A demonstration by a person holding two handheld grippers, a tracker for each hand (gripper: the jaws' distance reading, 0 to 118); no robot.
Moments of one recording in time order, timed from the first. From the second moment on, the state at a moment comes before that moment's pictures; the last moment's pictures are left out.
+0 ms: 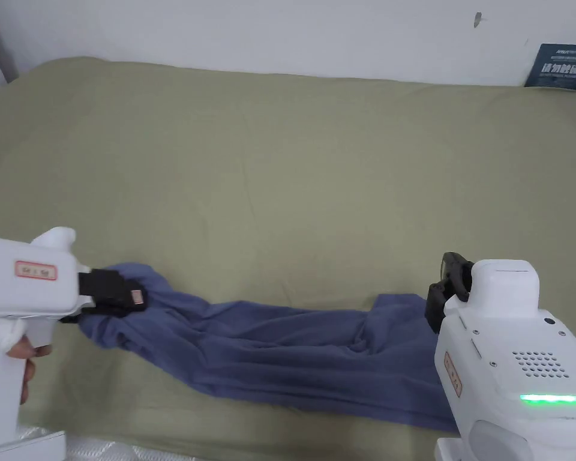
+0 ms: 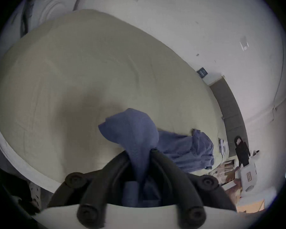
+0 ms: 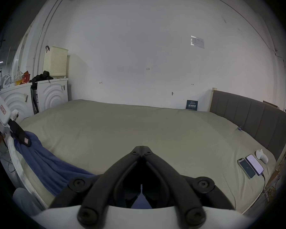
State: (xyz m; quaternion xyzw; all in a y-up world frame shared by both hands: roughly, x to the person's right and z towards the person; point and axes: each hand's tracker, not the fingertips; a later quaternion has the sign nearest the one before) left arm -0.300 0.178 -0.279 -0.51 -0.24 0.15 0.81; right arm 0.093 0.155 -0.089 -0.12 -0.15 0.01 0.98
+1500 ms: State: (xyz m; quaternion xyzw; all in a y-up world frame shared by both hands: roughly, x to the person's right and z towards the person) left arm -0.058 0.038 -0.247 -0.59 -0.40 0.18 0.68; right arm 0.123 0.135 -0.077 -0.17 -0.16 0.01 0.97
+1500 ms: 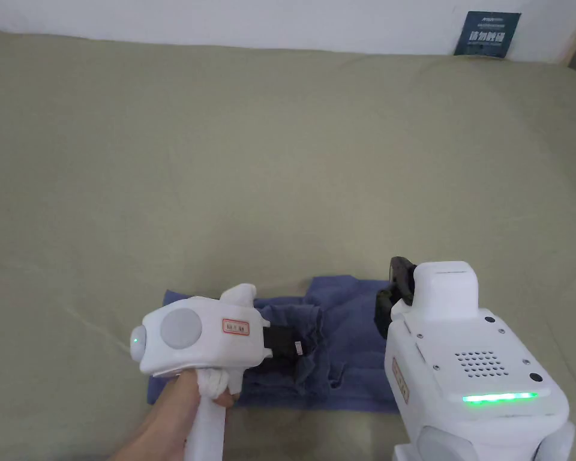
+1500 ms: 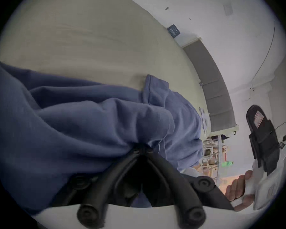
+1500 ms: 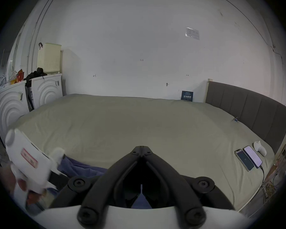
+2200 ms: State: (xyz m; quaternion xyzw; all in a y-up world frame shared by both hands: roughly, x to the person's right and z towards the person) left arm -0.219 0.099 -0.288 -0.56 -0.35 0.18 0.73; right arm 0.113 0.134 -0.083 -0.17 -0.16 0.00 0.97
